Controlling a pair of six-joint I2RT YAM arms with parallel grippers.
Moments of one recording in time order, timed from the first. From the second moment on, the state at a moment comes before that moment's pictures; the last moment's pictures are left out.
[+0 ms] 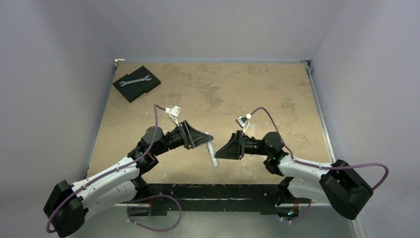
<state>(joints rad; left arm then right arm) -0.75 0.86 0.40 0.45 0.33 -1.10 0.72 1.14 0.23 1.06 -0.77 1.34</state>
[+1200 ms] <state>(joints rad) -1.01 1.23 0.79 -0.23 -0.08 -0.81 0.70 0.69 0.66 -0.34 -0.09 0.62</state>
